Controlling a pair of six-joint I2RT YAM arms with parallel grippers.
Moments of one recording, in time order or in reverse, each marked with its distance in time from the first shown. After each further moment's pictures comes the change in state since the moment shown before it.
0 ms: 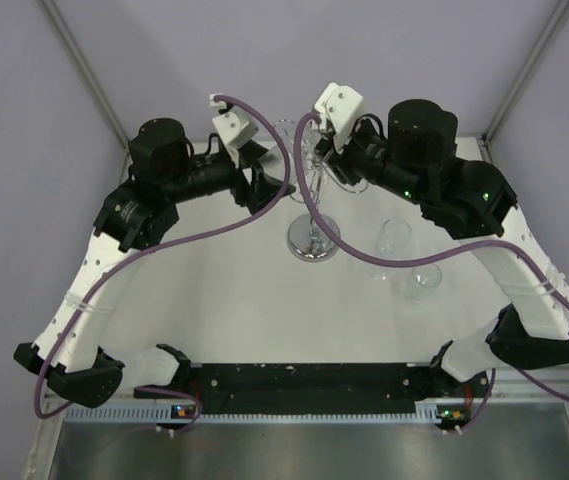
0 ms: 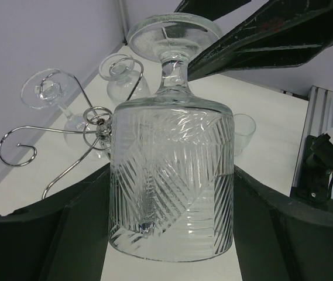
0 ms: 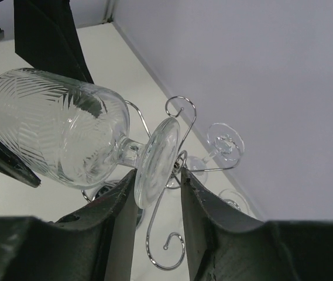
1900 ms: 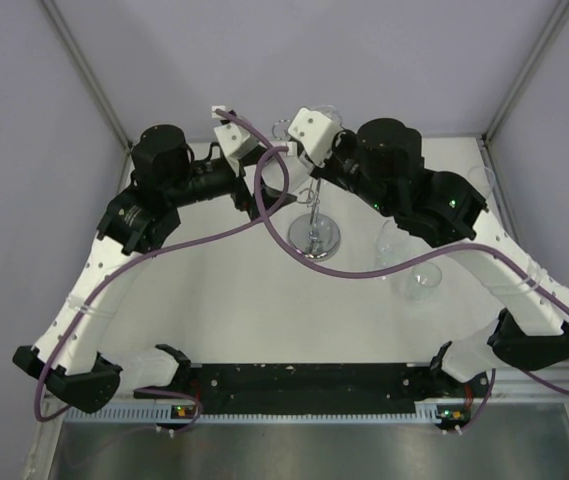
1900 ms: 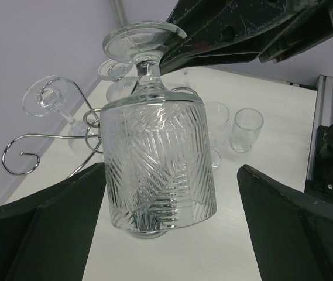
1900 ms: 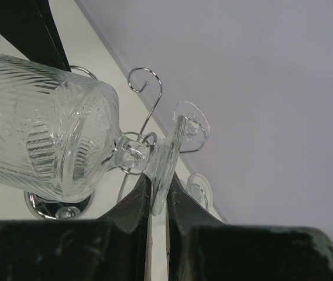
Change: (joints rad) left arm 0.010 -0.027 -0.086 0.072 0.041 0.063; right arm 0.064 -0.002 -0.146 0.102 0.250 -0.185
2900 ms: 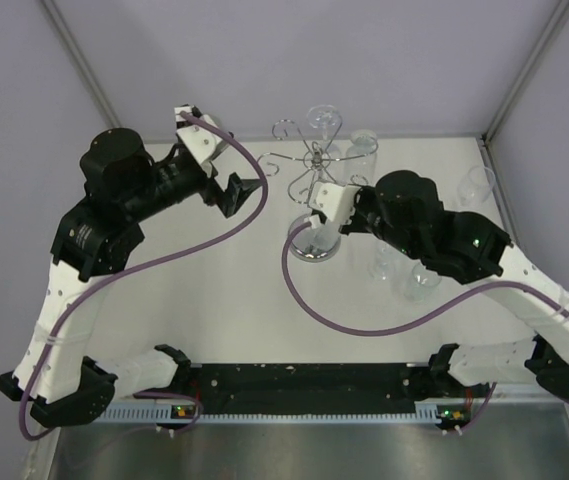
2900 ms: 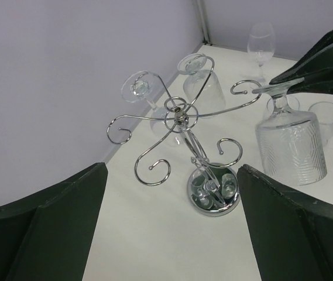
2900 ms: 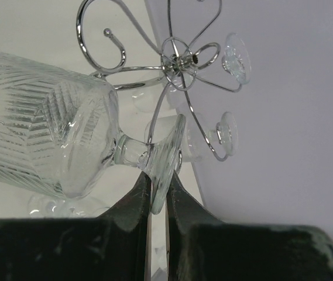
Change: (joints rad) left arm 0.000 -0.063 0.186 -0.208 -0.250 0.180; right arm 0.020 -0.277 -0.404 -0.052 -0.005 -0.183
